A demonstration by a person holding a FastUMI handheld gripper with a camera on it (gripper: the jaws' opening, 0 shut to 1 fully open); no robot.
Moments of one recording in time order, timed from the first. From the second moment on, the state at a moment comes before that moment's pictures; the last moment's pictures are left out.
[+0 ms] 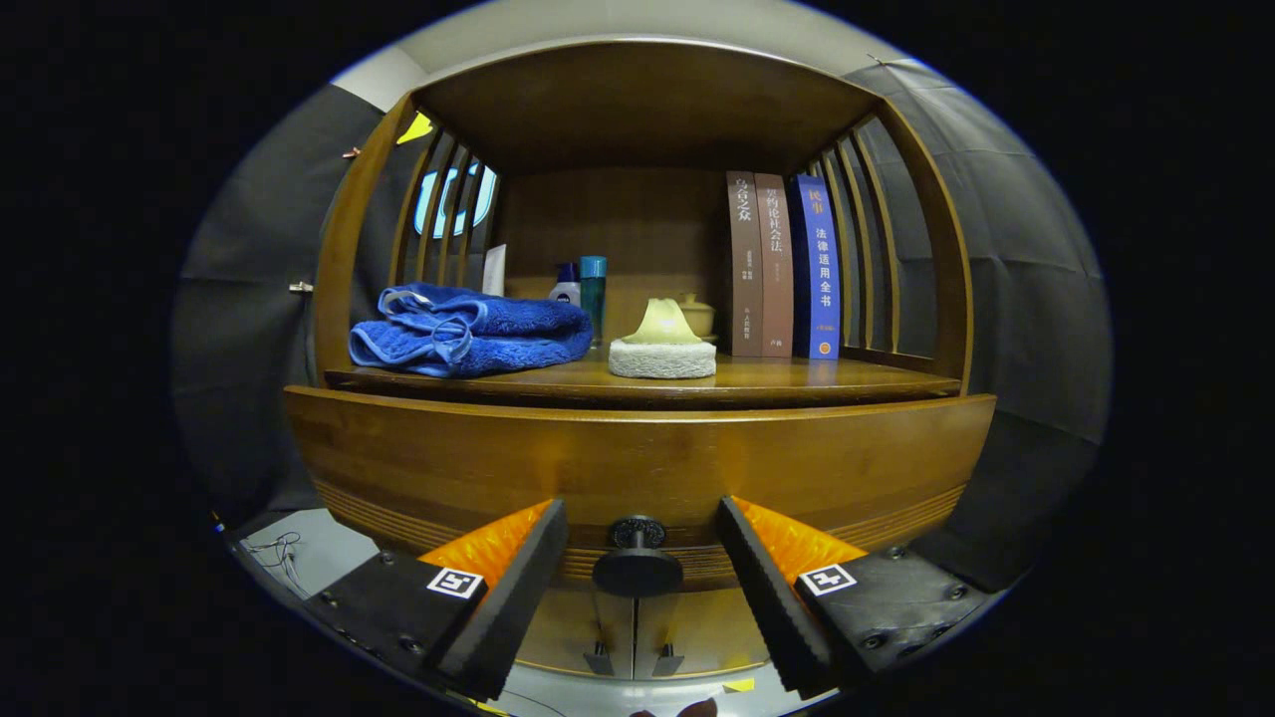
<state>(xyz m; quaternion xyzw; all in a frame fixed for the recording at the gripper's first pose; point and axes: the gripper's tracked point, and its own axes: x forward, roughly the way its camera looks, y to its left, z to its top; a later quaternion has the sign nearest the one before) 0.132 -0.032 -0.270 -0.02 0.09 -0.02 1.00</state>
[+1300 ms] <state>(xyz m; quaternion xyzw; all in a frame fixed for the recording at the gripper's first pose) 0.088 -0.029 -0.129 -0.01 0.05 -0.02 1.00</state>
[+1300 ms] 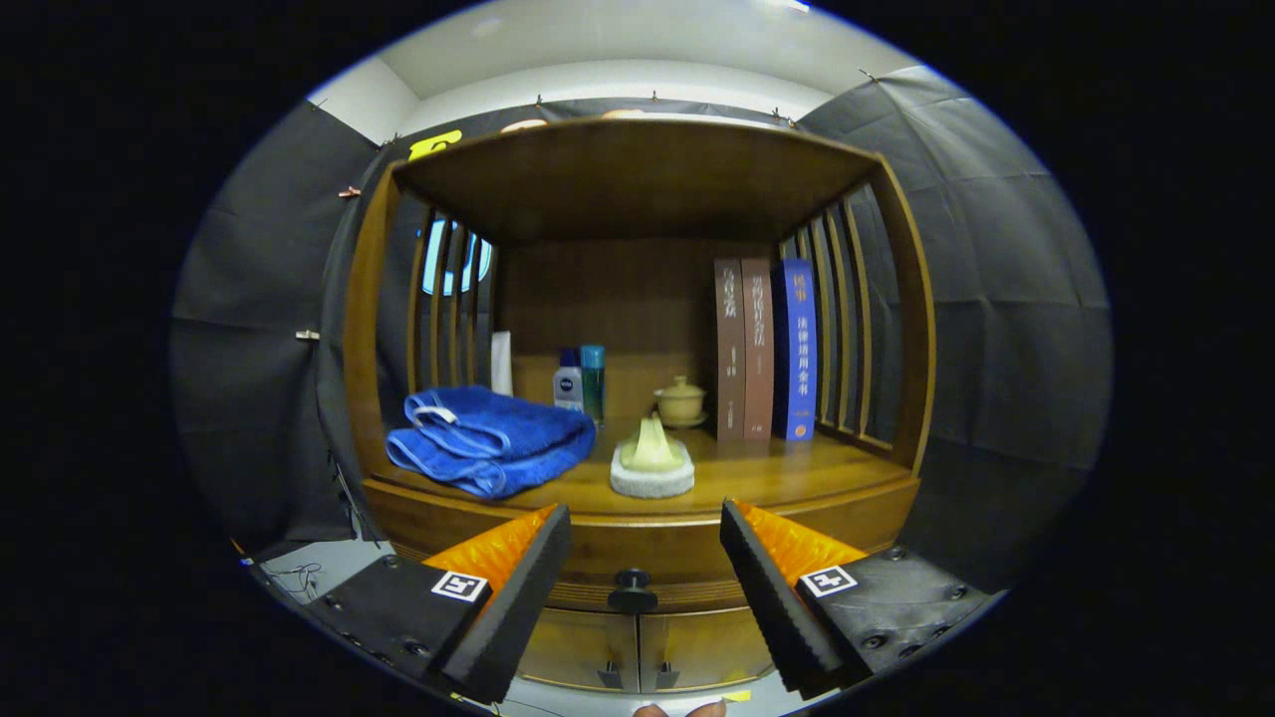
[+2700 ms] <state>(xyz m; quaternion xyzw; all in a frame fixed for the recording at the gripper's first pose) -0.026 -0.016 0.040 0.02 -0.01 -0.01 1.00</state>
